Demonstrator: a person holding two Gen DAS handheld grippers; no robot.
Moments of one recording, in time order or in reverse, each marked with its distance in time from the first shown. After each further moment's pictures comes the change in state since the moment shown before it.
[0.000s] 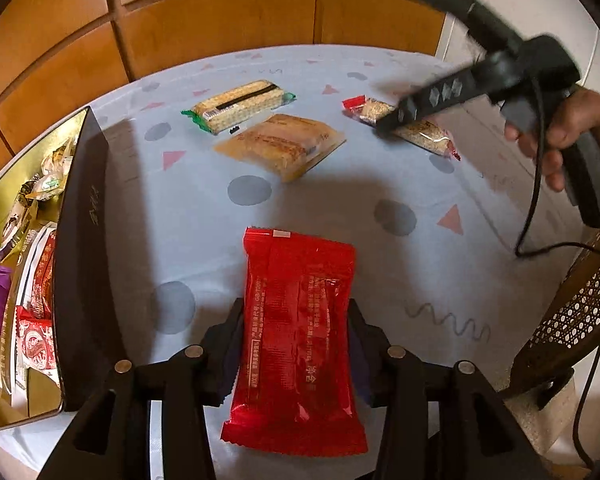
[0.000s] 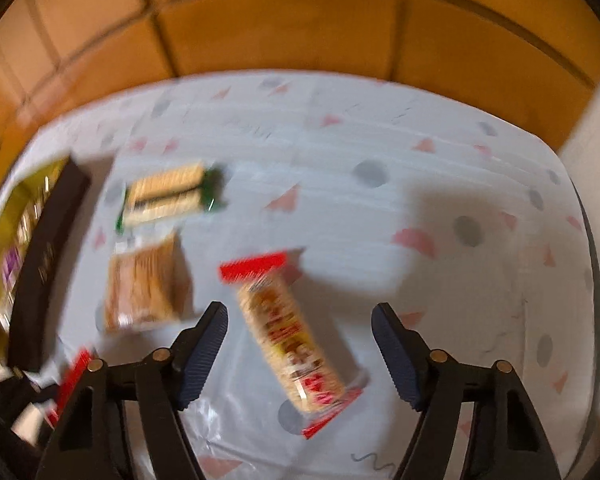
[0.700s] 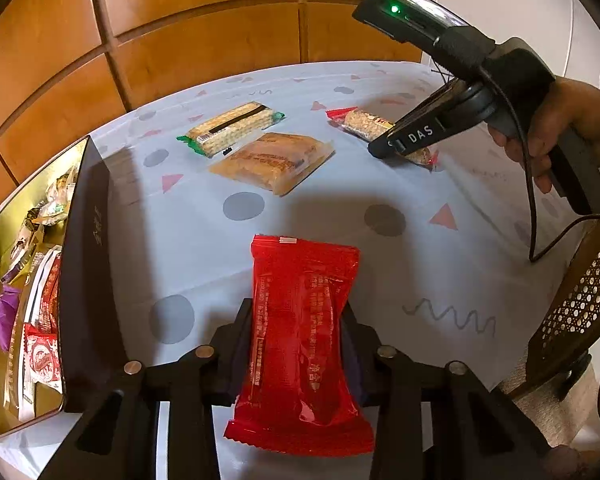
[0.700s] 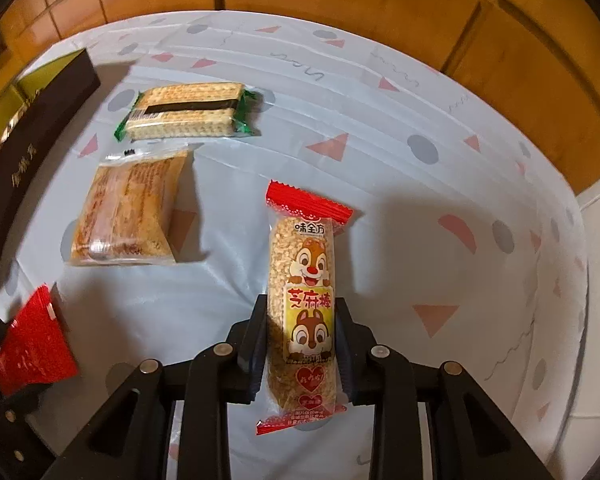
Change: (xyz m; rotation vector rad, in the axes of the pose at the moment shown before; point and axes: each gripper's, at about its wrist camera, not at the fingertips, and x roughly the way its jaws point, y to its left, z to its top) left arm -0.003 -0.010 -0.007 0.076 -0.081 0.028; right arm 0.019 0.020 -0.016 -0.182 0.052 -0.073
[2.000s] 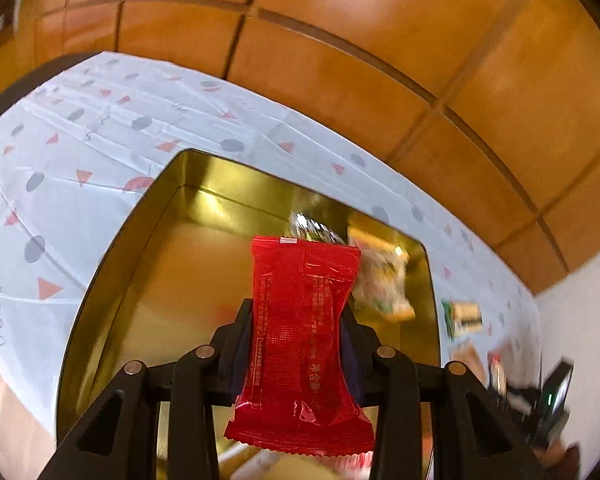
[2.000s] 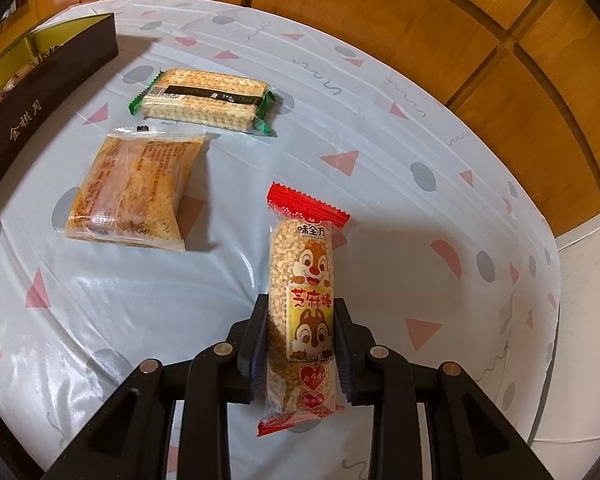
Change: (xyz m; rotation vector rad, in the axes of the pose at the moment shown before) left arm -0.068 0.309 0.007 -0.857 -0.076 0.086; right arm -0.012 0.031 -0.004 -0.111 -0.029 -0.098
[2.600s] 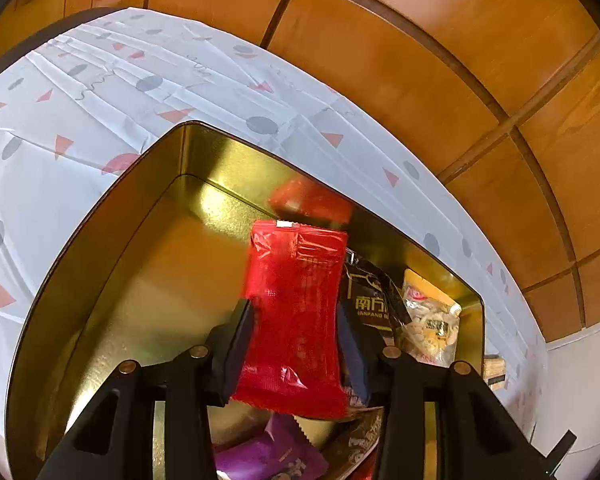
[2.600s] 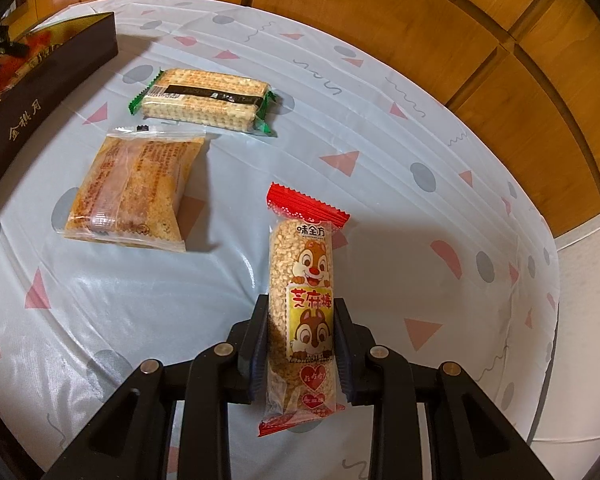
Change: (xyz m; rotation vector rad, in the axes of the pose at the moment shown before) left arm 0.066 0.018 0.023 -0.138 0.054 0.042; right arm 0.000 -0.002 0.001 -0.007 0.002 0.001
